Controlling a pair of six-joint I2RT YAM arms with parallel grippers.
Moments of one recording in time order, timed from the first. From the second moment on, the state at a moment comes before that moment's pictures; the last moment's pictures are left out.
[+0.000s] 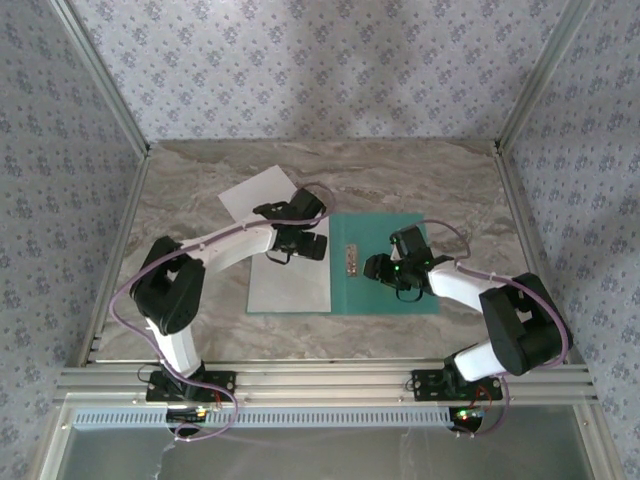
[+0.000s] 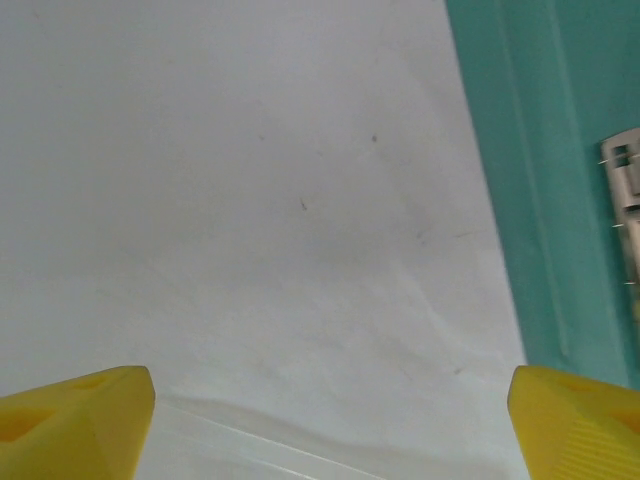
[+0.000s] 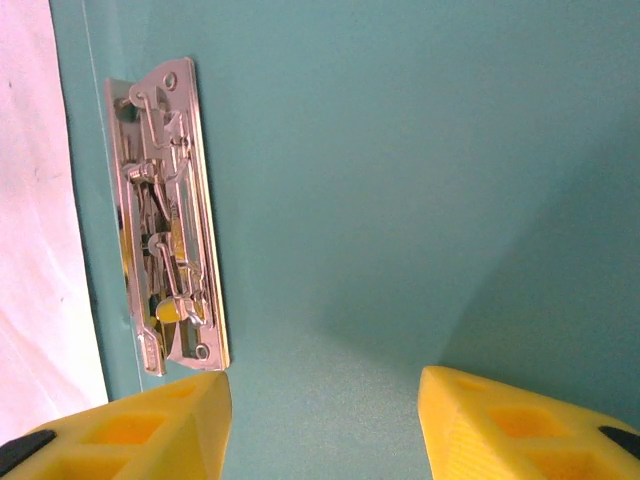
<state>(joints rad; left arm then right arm) -0.73 1.77 1.32 -0.70 -0.15 -0.46 0.42 1.44 0.59 -0.12 -0.26 0.69</state>
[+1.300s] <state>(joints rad) -1.00 2.00 1.45 -0.68 -0.19 -0.71 0.40 1.26 0.45 -0.16 -0.33 0.69</state>
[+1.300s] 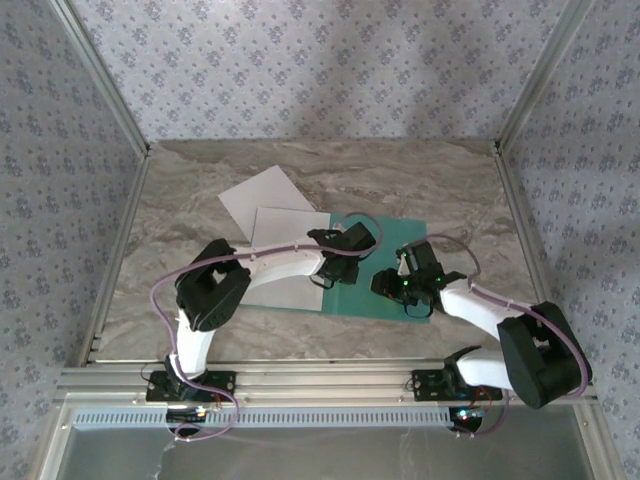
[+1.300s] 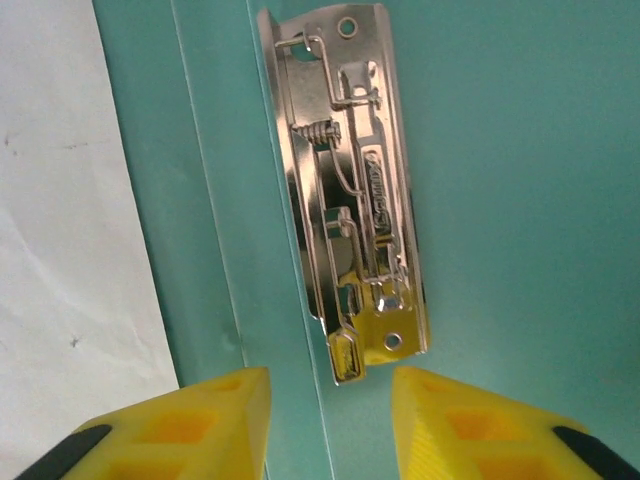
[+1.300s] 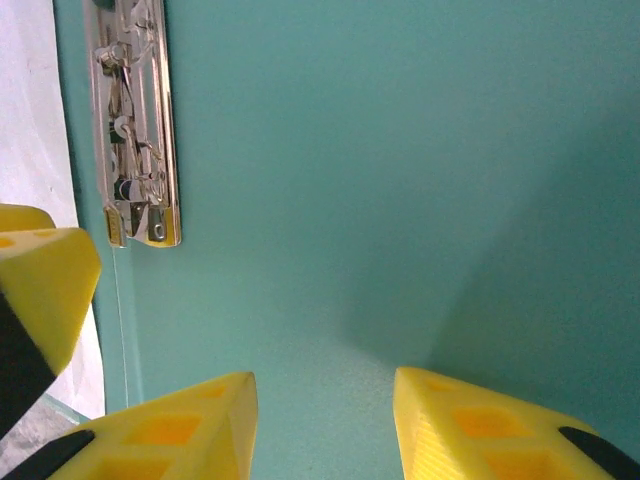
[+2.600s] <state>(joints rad) -1.00 2.05 1.50 -0.71 -0.17 -0.75 0.39 1.26 0.44 -0.13 -0.35 0.69</state>
